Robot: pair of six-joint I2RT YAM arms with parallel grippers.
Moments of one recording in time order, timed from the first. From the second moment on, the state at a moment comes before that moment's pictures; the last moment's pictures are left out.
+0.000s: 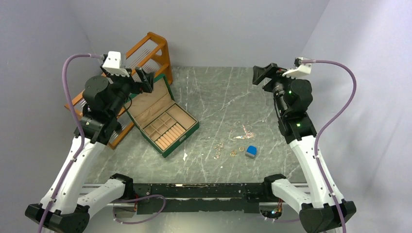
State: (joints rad) left arm -0.33 0.95 1.18 -0.18 -0.06 -0.15; right arm 0.22 0.96 1.10 -0.05 0.11 0.38
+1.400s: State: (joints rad) left arm -0.33 0.65 0.83 -0.46 -0.04 -0.46; right arm 0.67 2.07 1.50 -0.11 -0.22 0.32
